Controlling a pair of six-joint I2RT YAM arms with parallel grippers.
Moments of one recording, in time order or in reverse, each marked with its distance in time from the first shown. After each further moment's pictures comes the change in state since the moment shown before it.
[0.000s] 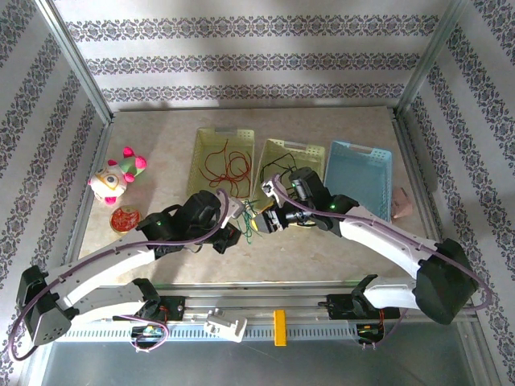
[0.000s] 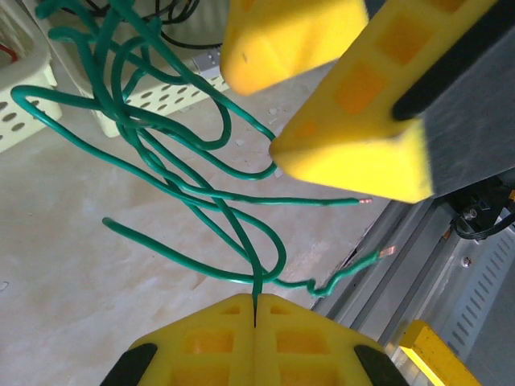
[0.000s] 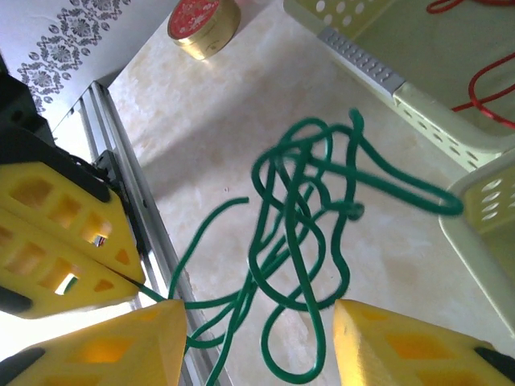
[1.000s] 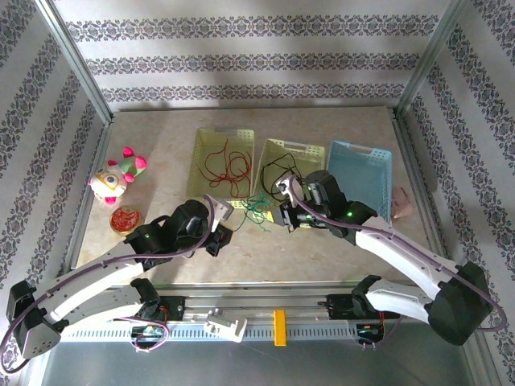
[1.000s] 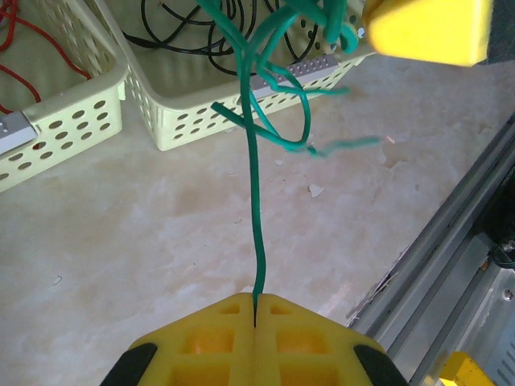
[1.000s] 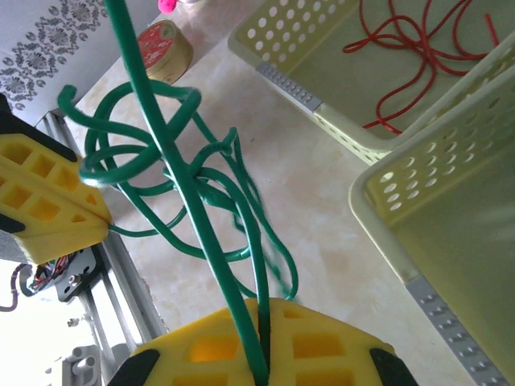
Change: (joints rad) left arm 0.000 -0.137 -0.130 0.083 -0.105 -0.028; right arm -0.056 -0.166 -0.060 -0.039 0.122 -0.011
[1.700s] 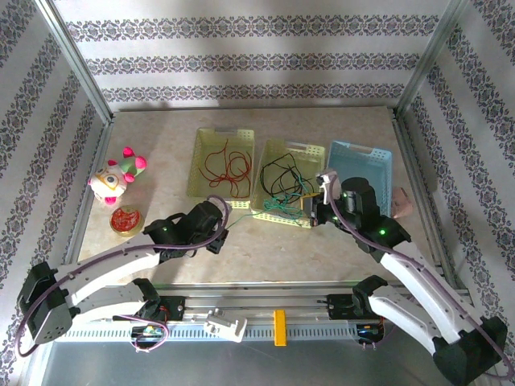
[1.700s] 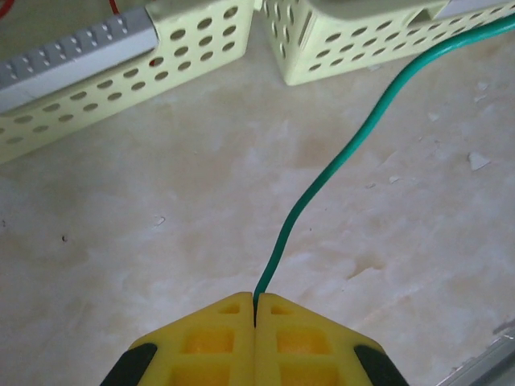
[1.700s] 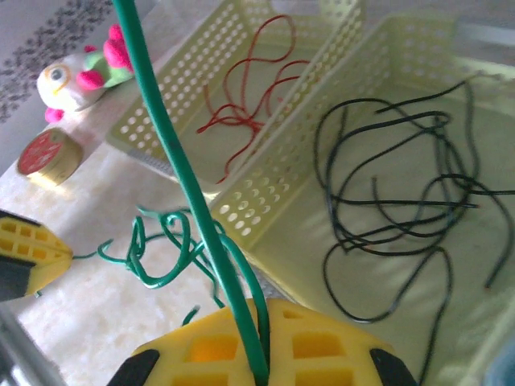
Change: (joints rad) left arm 0.003 0.175 0.006 -0.087 -0.220 -0.040; right arm -0.178 -0.319 -0.090 -0.087 0.226 0.048
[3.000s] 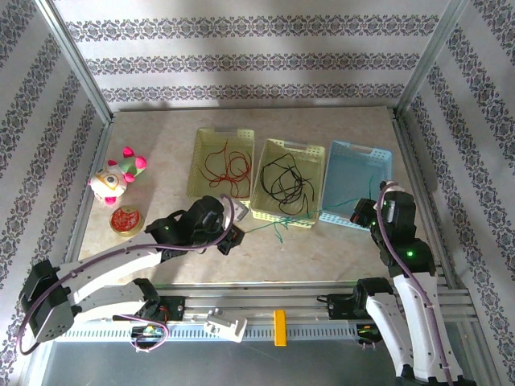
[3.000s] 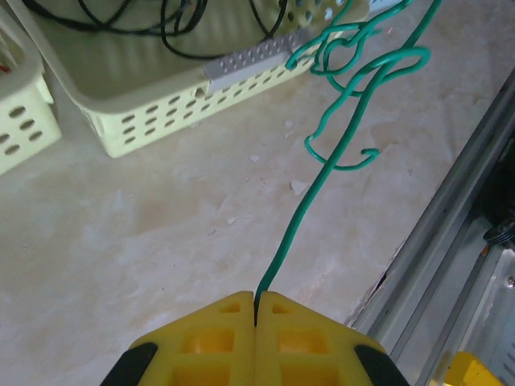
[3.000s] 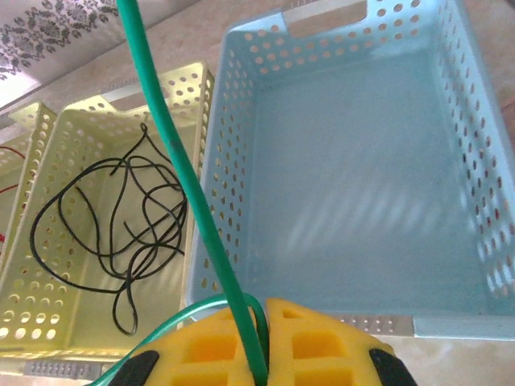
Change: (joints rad) left arm 0.000 0.020 0.006 0.185 0.305 0.098; right arm -0.434 -0.219 -0.008 -0.301 0.204 0.183
